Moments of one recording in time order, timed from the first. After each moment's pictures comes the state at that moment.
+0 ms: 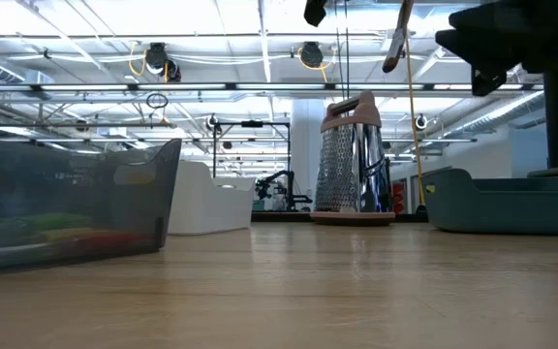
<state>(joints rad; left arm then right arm) -0.22 1.97 1.62 0.16 -0.48 -0.22 0.58 1.10 0.11 1.15 0.60 0.00</state>
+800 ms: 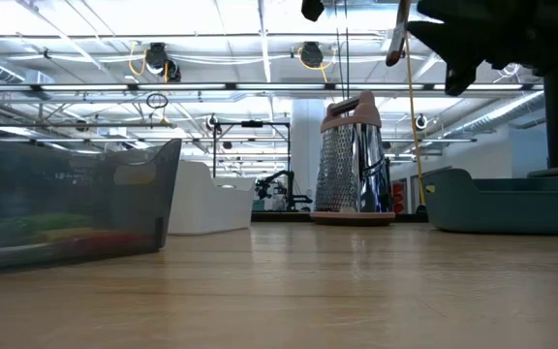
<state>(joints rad) -0.23 1.97 1.62 0.20 -0.54 -0.22 0.41 1.27 0.13 1.42 0.44 0.07</state>
